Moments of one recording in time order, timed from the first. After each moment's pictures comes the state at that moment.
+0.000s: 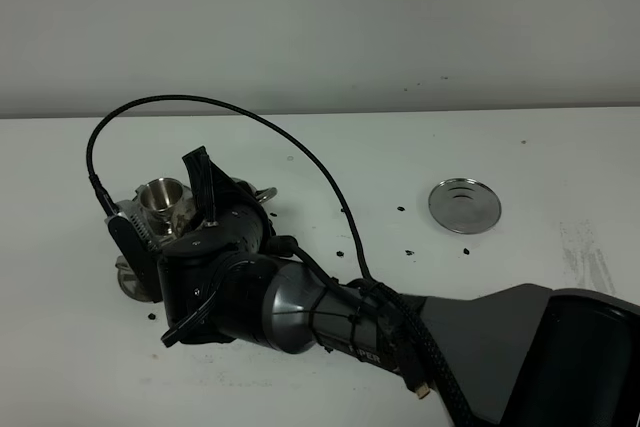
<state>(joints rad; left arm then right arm) -0.02 0.00 -0.47 -0.24 1.11 0.25 1.04 2.35 -1.87 -1.09 0.92 -0.39</state>
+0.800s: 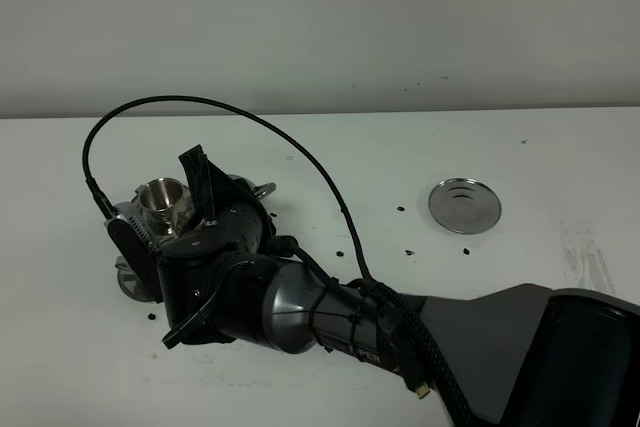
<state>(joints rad) -0.02 0.00 -0.47 -0.24 1.11 0.25 1.04 2.35 -1.87 -1.12 0.91 -0.41</state>
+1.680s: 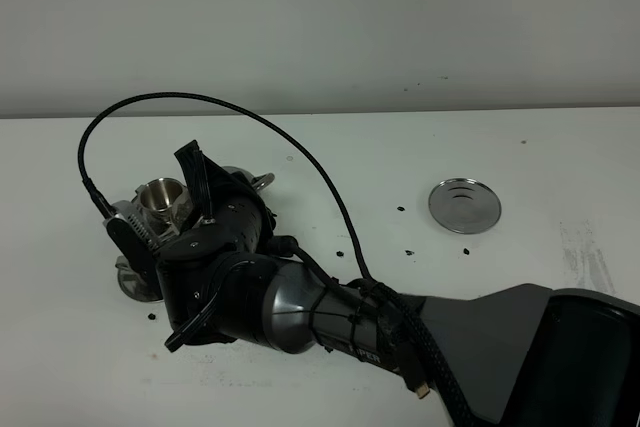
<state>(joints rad) -0.02 0.00 -0.47 -0.24 1.11 0.25 1.04 2.35 -1.87 -1.16 0.92 -0.42</state>
